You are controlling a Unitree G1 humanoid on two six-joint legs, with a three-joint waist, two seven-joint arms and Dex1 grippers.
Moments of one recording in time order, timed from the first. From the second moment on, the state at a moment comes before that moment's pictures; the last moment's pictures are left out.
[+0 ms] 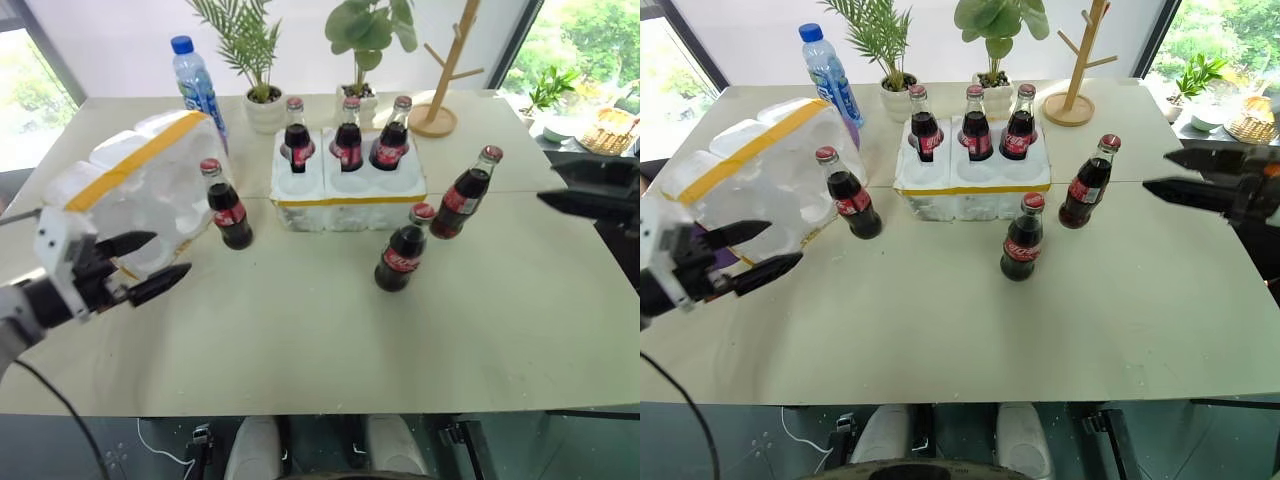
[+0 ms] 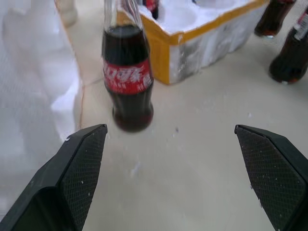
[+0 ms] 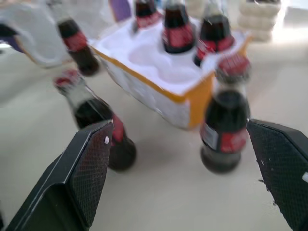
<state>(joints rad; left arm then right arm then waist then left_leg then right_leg) 0.03 0.90 0.51 -0.38 -0.73 0.65 -0.81 -0.57 -1.22 -0.38 0.18 0.69 0.84 1.33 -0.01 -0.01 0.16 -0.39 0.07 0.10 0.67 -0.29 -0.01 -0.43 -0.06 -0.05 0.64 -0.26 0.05</state>
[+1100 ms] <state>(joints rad) -0.60 0.64 0.06 0.33 -0.33 0.32 -0.91 -0.62 -1.17 -0.40 -0.15 0.98 1.02 1.17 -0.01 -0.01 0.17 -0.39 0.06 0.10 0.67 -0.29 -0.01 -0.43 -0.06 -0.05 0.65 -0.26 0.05</state>
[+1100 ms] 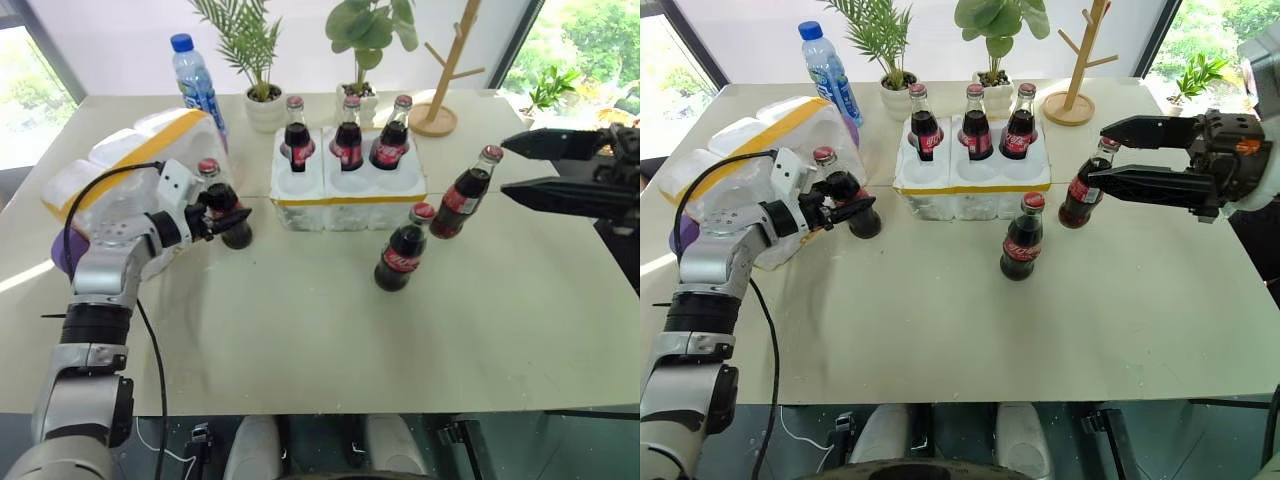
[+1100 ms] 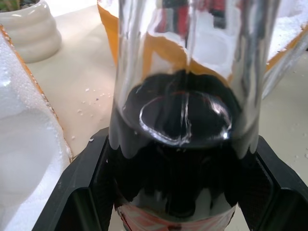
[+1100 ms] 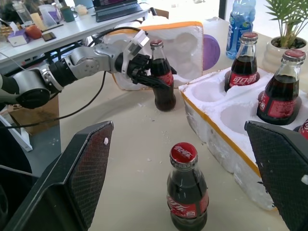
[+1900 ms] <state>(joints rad) -1.25 0.43 -0.02 0.91 -0.28 0.28 -1.11 -0.55 -1.12 -0.39 -0.20 0.96 0.97 1.06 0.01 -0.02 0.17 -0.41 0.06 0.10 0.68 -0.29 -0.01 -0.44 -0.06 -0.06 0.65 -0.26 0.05</state>
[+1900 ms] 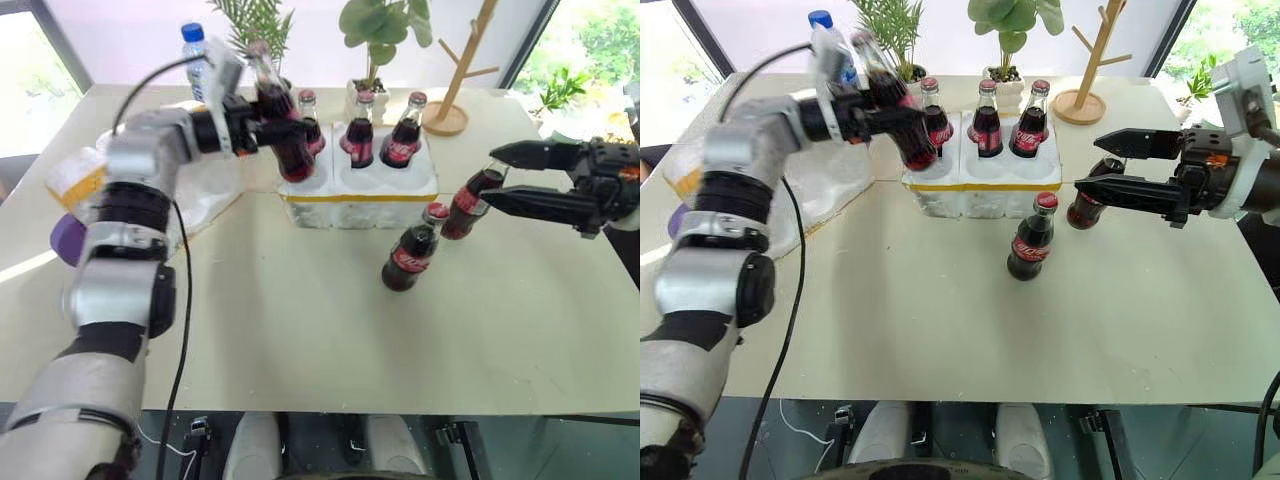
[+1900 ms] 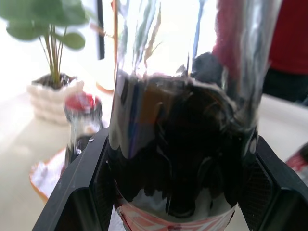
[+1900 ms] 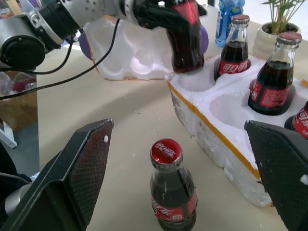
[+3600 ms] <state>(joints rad) -0.76 0.80 -0.02 -0.10 -0.55 0.73 -1.38 -0.14 -0.69 -0.20 -0.32 0.67 0.71 0.79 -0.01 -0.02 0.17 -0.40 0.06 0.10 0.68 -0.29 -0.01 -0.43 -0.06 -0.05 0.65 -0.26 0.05</state>
